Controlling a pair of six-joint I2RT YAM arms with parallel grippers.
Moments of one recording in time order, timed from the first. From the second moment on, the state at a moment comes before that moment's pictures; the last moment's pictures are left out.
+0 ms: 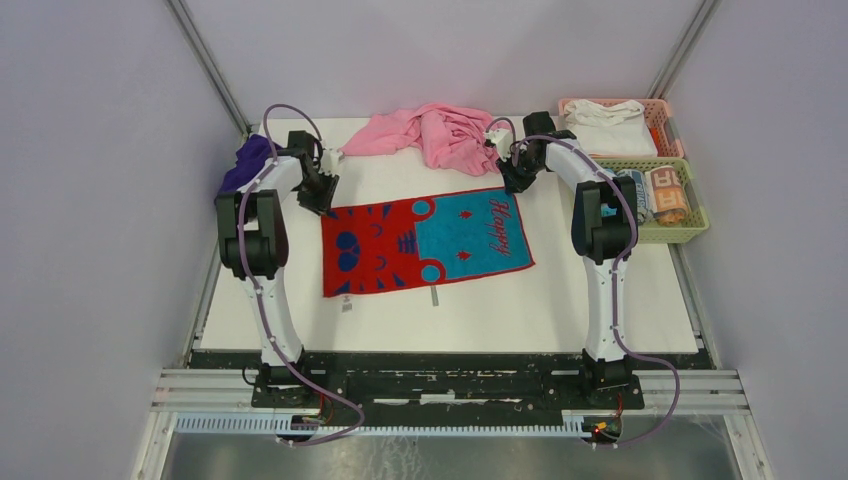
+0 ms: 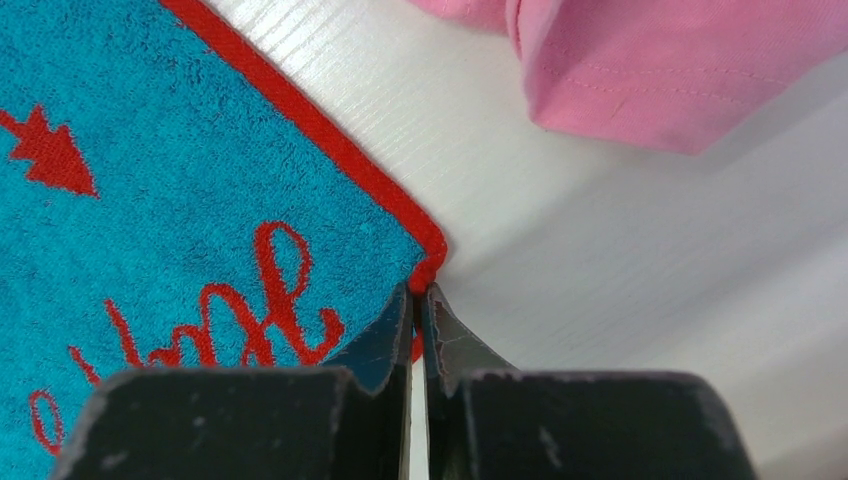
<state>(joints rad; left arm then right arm) 0.03 2.13 1.61 -0.71 0.12 0.37 0.16 2.36 1.96 -0.74 -0.39 -0.65</state>
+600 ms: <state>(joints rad) 0.03 2.18 1.71 -0.77 0.14 0.37 0.16 2.35 1.96 -0.77 -0.33 -0.68</state>
